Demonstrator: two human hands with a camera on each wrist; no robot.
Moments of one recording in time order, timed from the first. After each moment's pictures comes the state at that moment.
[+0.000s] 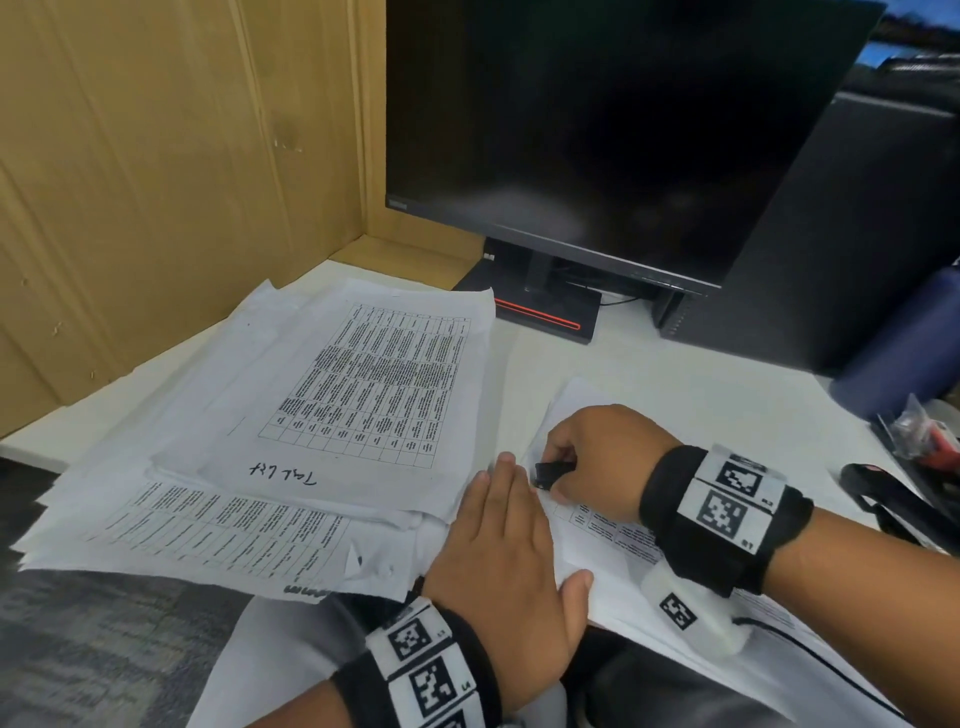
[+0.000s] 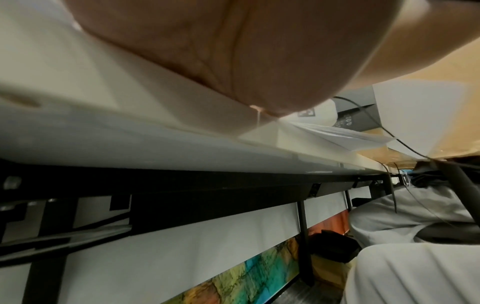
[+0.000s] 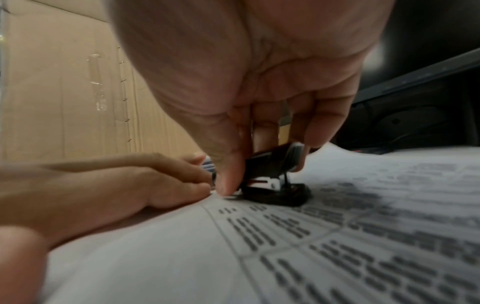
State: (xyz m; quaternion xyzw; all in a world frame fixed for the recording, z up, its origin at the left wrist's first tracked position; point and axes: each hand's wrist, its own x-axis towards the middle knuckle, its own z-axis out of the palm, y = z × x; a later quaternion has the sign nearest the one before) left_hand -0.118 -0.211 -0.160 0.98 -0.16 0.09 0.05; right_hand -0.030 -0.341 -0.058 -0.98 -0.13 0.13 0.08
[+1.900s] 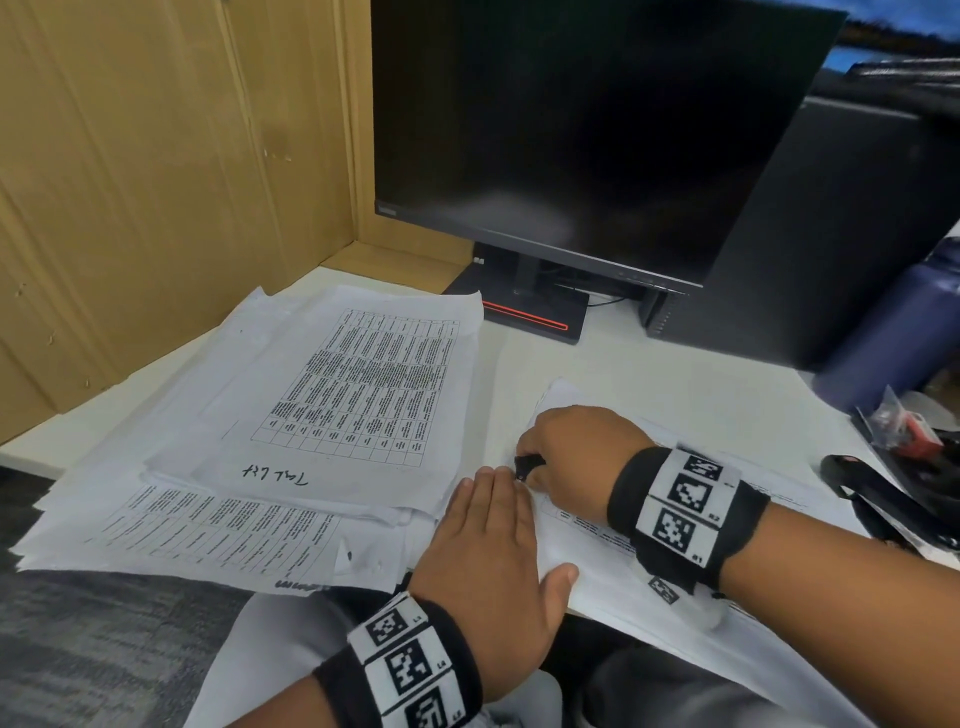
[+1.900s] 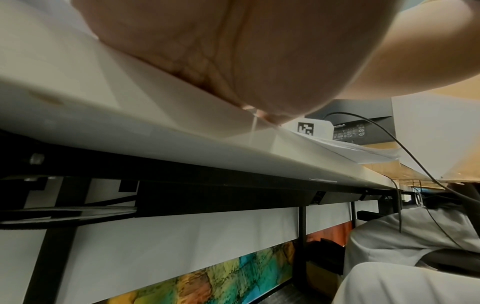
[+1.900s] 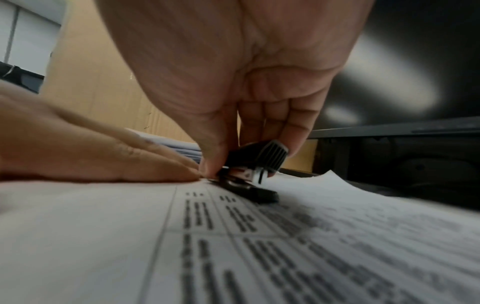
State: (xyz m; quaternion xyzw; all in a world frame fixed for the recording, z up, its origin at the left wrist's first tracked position) left_hand -0.117 -0.205 -0.164 0.98 -0.18 0.07 0.05; right_hand -0.030 -0.334 -0.064 -0.97 -0.20 0.11 -0.03
